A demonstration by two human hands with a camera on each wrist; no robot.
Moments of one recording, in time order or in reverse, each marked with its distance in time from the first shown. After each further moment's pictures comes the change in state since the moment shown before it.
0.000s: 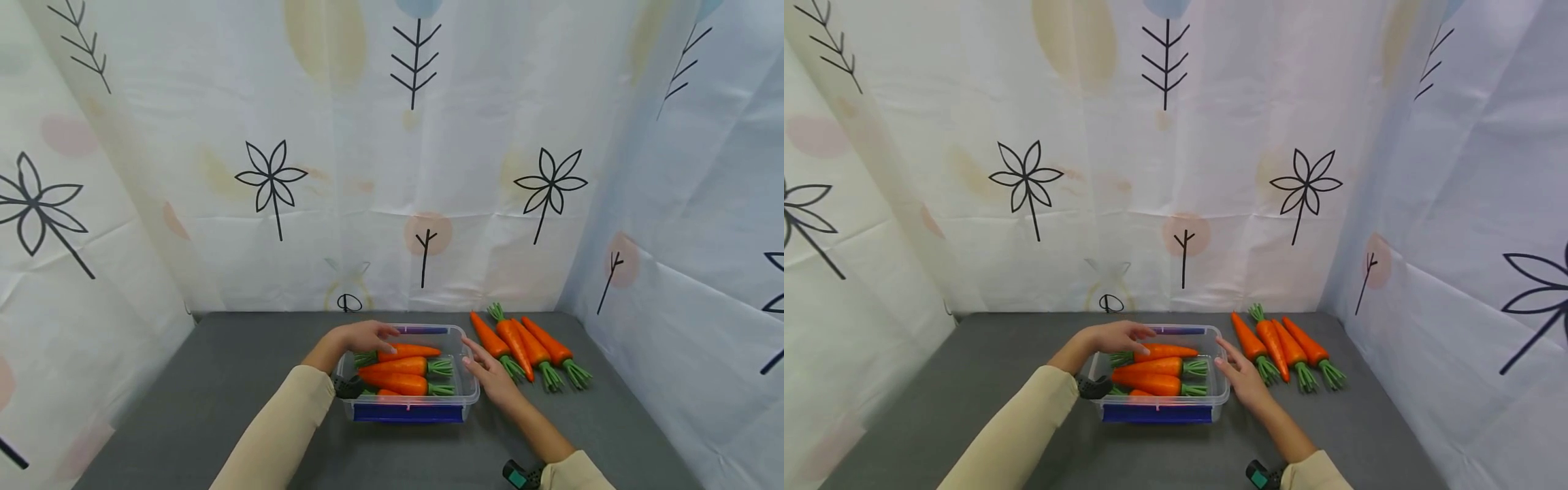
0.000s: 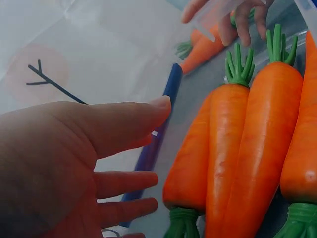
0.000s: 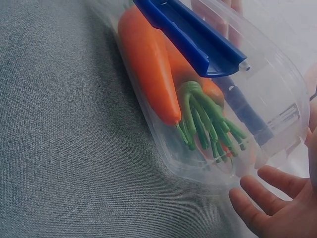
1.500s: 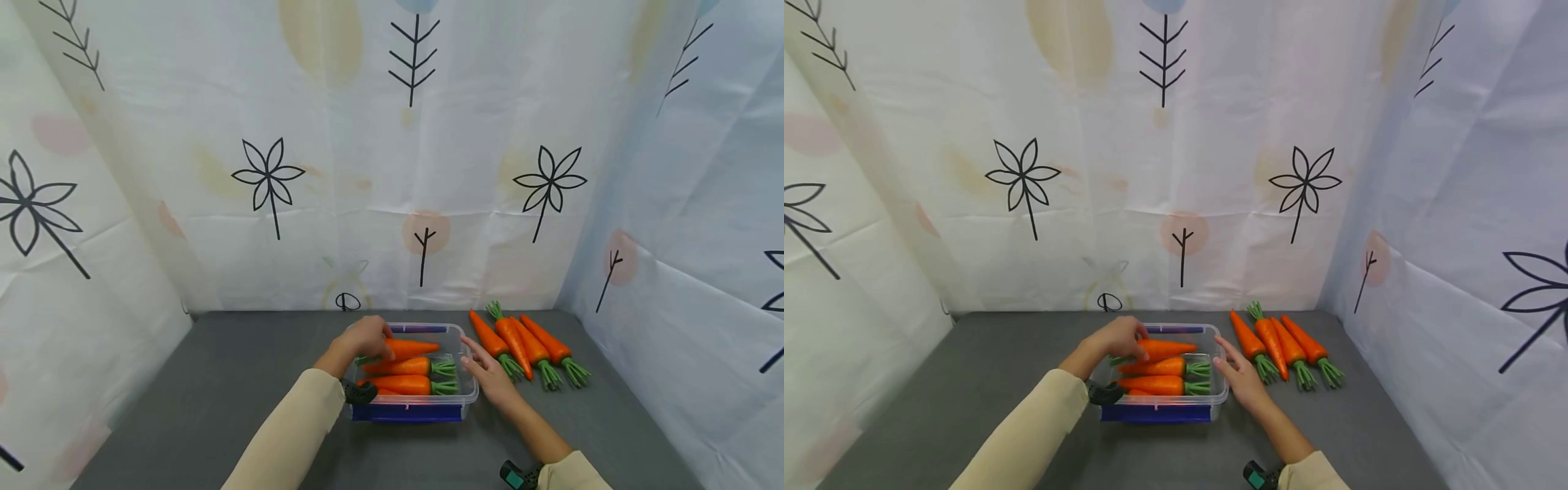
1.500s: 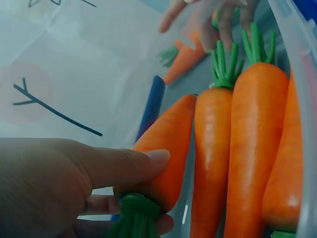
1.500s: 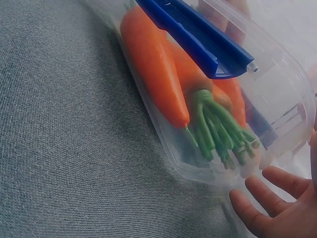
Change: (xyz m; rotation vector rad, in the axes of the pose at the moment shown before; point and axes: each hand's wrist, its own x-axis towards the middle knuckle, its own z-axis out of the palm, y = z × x) left_hand 0.008 0.014 0.012 0.229 0.234 -0.165; right_hand 0.000 0.002 0.003 0.027 0.019 -0.031
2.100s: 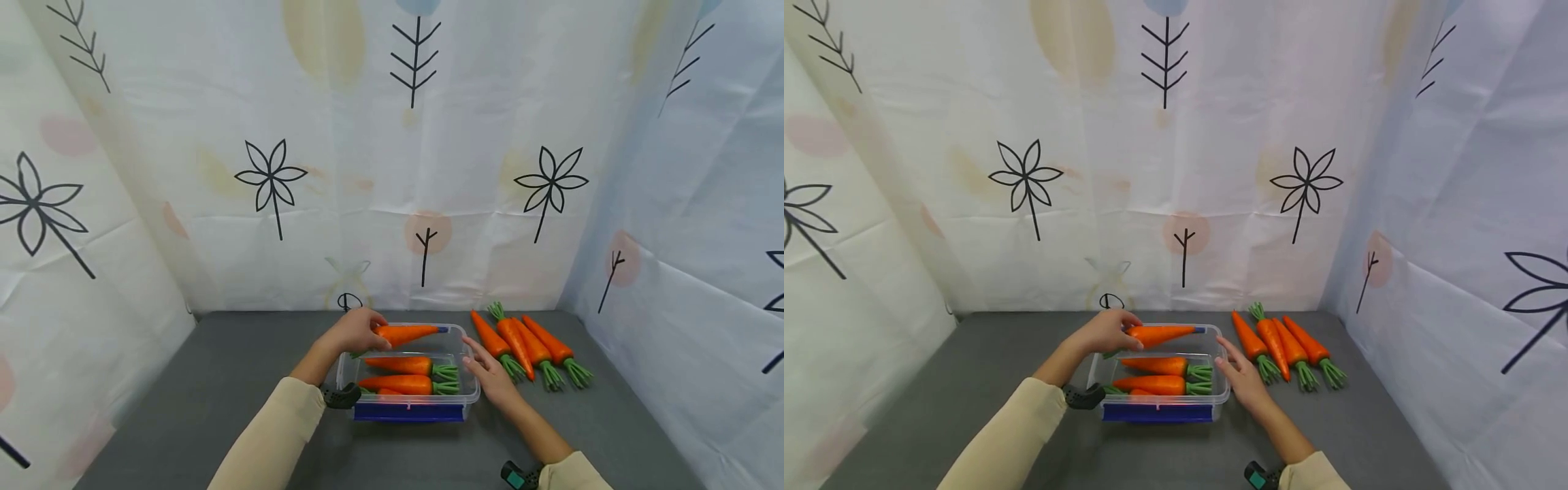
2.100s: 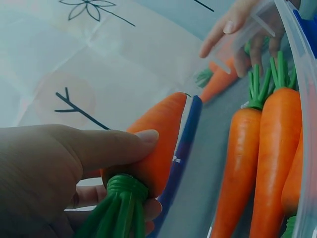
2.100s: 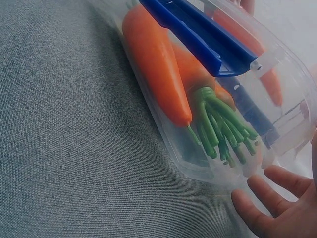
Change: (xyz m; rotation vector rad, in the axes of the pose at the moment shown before) left_hand -0.026 -0.007 -0.022 -0.126 0.119 0.097; right_hand -0.015 -0.036 0.000 -0.014 -0.009 -0.003
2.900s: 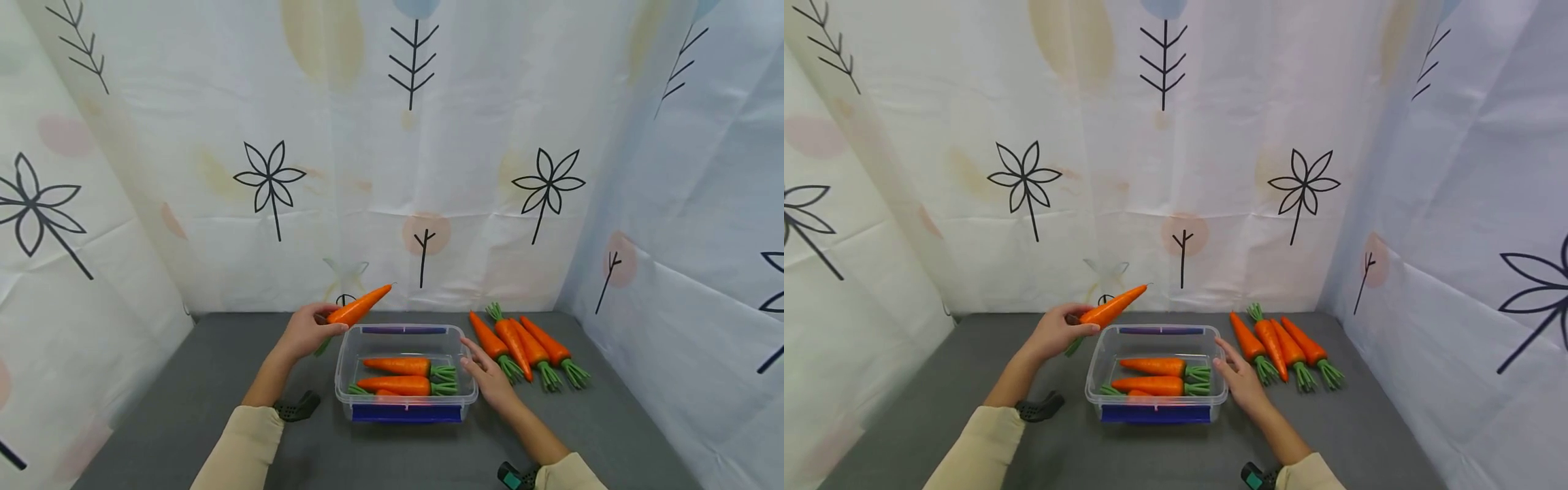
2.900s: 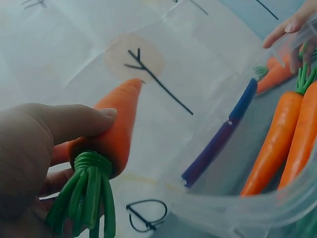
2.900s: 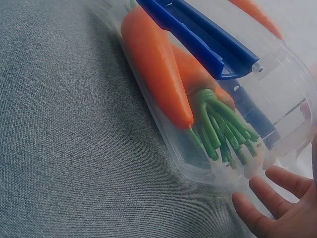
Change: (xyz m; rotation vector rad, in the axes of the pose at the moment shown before) left_hand -0.043 -0.062 -0.024 -0.348 0.329 -0.074; right_hand 0.008 0.022 0.004 -0.001 0.043 0.012
